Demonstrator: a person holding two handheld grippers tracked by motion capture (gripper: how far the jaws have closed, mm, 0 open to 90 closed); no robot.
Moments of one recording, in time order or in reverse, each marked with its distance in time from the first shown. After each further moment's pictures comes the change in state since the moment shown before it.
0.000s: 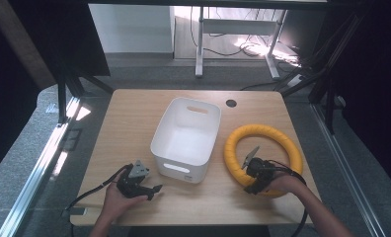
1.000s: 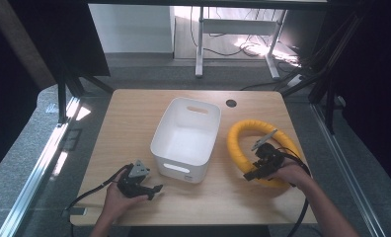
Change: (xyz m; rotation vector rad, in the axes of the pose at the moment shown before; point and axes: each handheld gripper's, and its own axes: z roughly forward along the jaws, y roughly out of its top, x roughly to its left) left arm 0.000 0.001 0.001 -0.008 -0.007 -0.011; right arm -0.031 -0.004 -0.042 -0.237 0.189 0.189
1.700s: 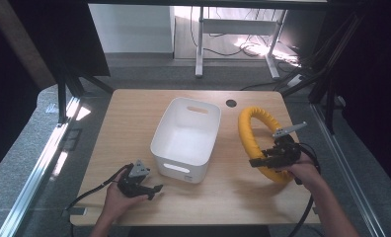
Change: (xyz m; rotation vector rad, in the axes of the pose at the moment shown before) left arm 0.000 0.000 0.001 -0.002 -0.004 -0.002; right arm -0.007 -0.013 -0.045 -0.347 0.064 0.064
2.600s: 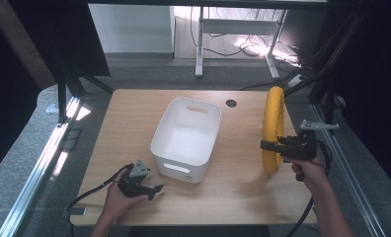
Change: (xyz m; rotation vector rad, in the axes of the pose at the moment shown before) left arm 0.000 0.000 0.001 0.002 -0.001 0.000; right arm -0.002 -0.004 -0.040 -0.415 0.006 0.083
